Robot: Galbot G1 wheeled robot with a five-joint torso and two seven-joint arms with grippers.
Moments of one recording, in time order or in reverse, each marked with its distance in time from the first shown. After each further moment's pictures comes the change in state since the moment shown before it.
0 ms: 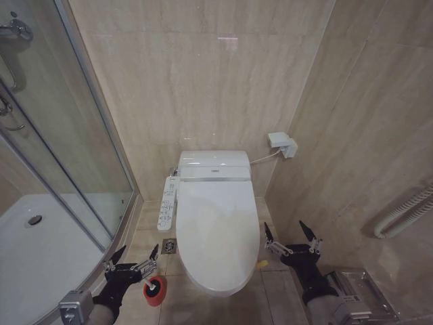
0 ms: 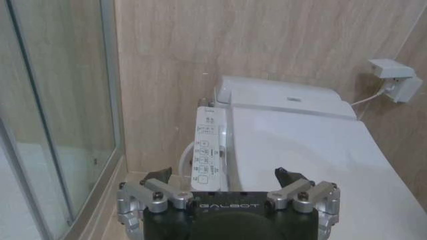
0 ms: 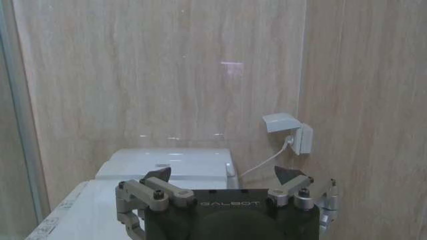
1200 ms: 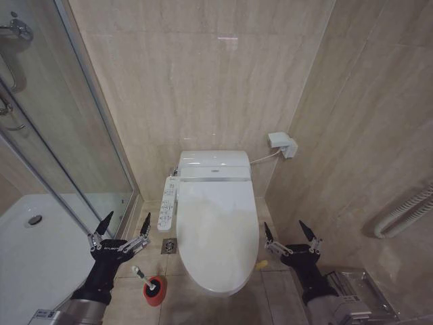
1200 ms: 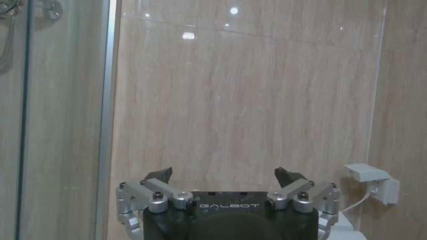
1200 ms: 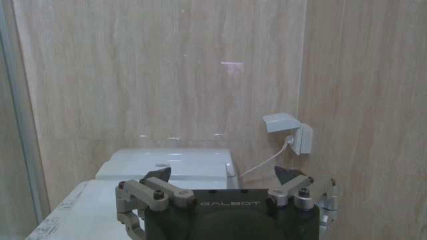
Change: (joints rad) left arm 0.005 0.032 -0.005 0.000 0.059 -0.491 0.053; right arm 0.000 0.000 0.000 0.000 0.000 0.000 0.000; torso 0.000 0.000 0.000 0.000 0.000
